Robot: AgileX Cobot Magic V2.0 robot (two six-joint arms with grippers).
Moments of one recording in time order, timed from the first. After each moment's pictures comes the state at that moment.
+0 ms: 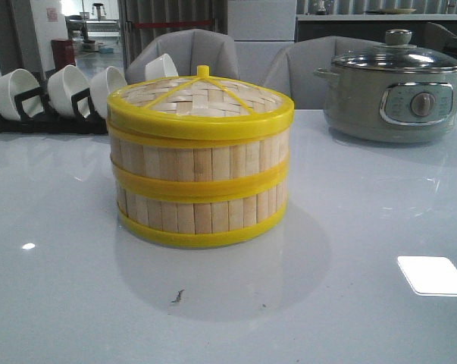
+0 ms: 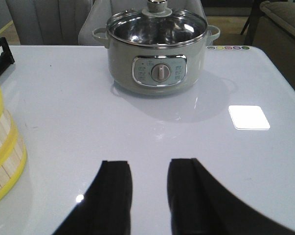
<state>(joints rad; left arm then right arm) -0.17 0.60 -0.50 0.01 0.28 -0.09 -0.07 0.58 -0.44 0.04 0.19 0.02</state>
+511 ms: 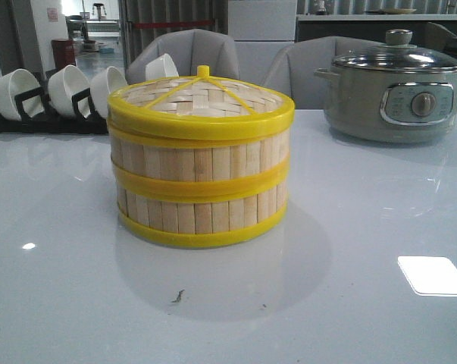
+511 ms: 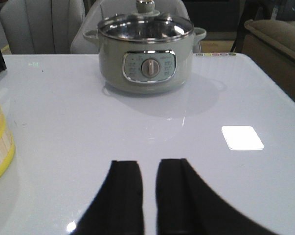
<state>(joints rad) -0.17 0.60 -0.50 0.01 0.28 -0.09 -0.10 0.38 -0.19 0.04 0.04 0.02</state>
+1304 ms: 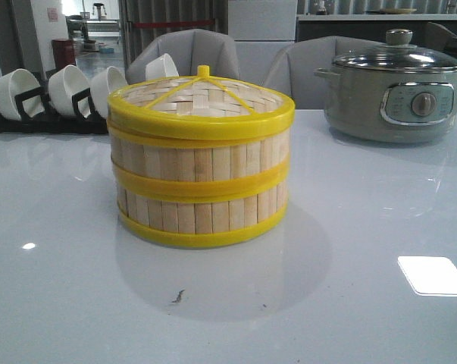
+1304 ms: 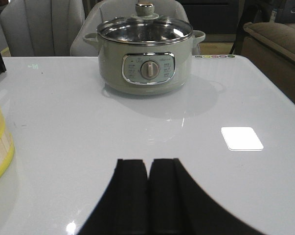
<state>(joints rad) -0.17 0.60 -0.50 0.01 0.28 -0.09 -0.10 0.38 -0.19 0.04 0.04 0.02</state>
